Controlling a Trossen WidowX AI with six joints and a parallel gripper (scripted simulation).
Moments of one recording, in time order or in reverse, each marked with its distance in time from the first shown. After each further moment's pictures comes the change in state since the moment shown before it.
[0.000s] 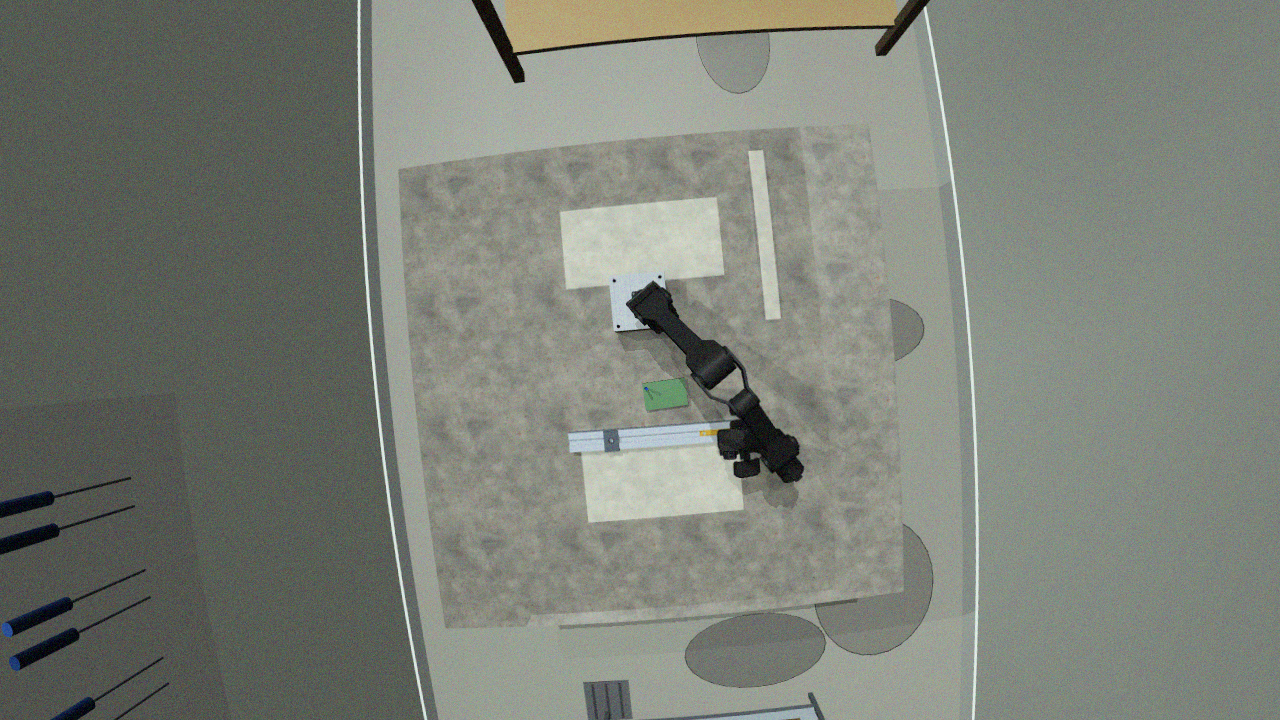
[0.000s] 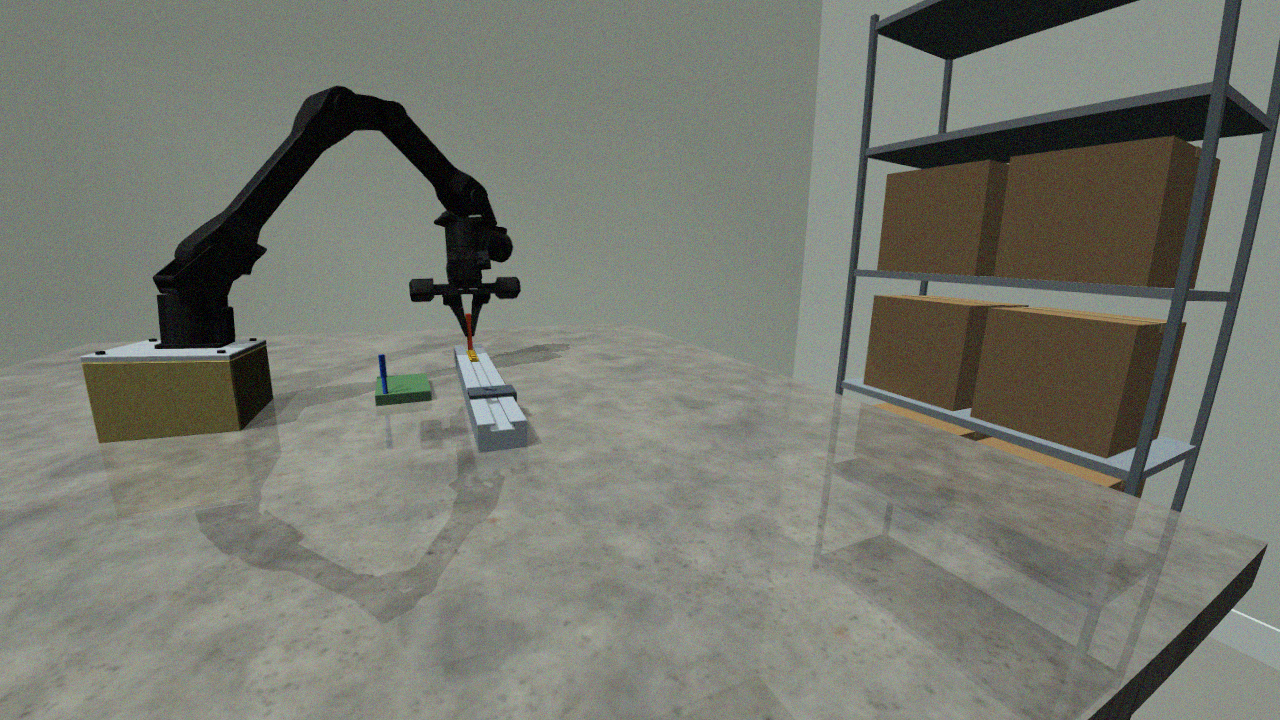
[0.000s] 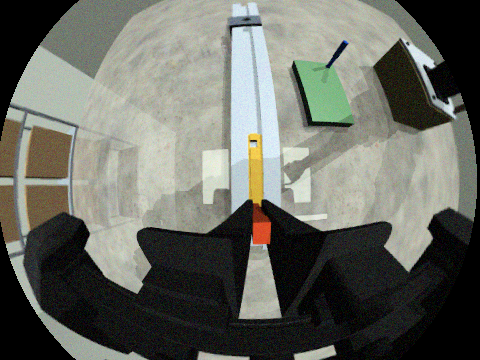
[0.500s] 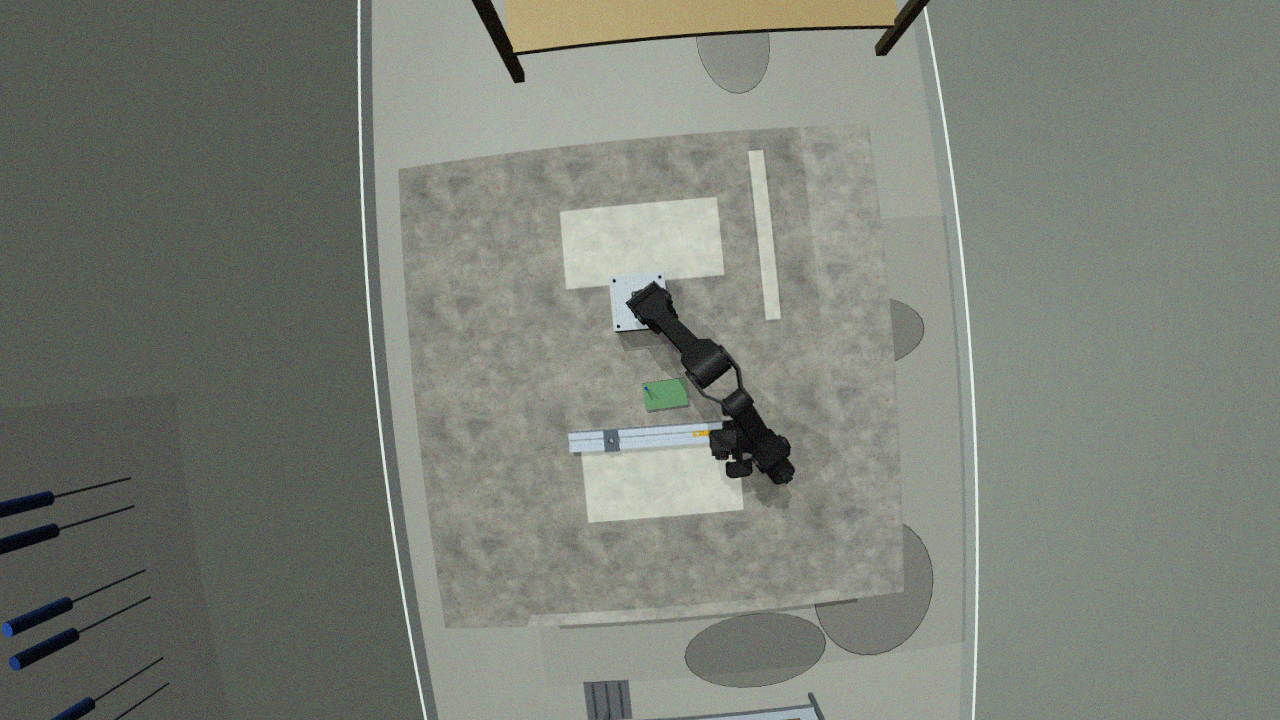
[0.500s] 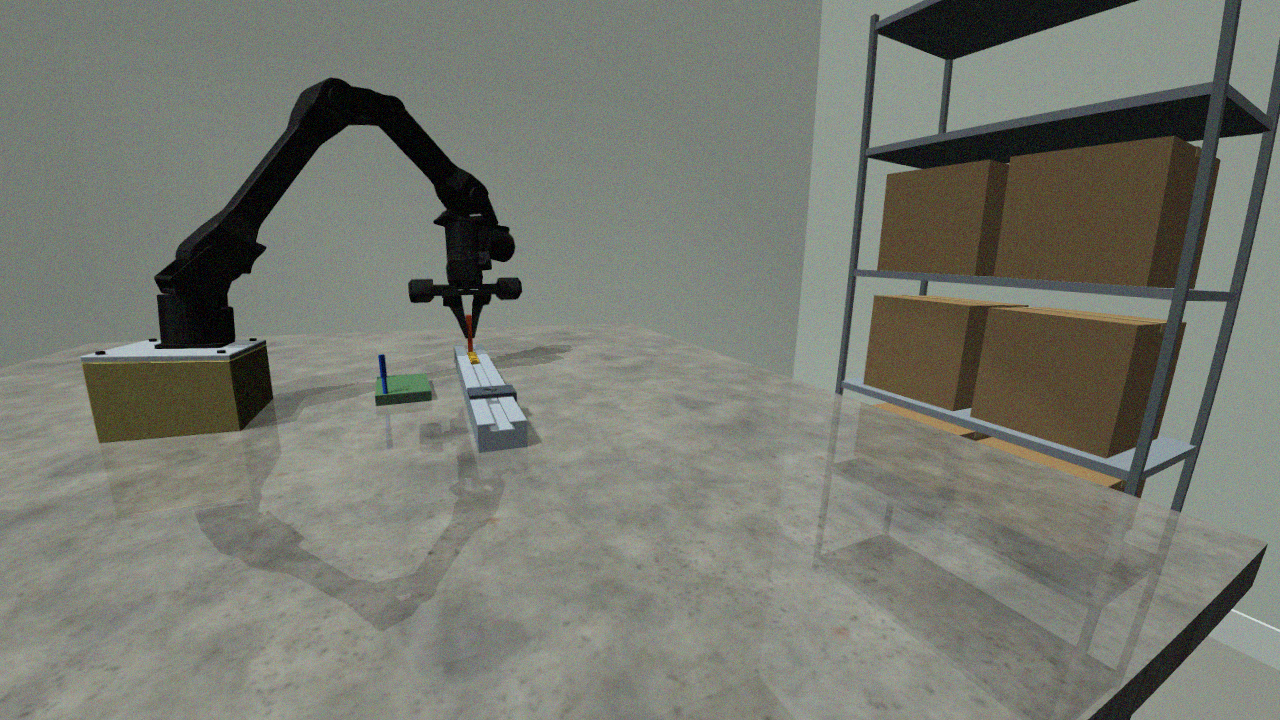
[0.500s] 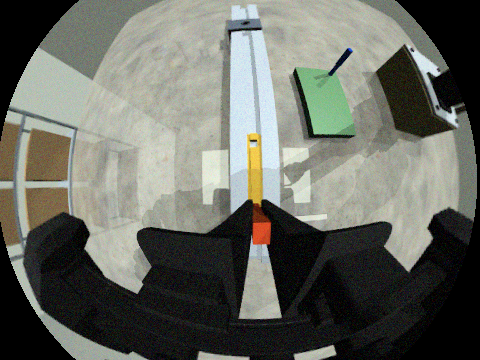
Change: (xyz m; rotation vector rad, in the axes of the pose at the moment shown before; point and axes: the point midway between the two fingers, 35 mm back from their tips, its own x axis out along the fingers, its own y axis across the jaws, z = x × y) arm 0.006 -0.001 0.017 0.001 0.001 -0.002
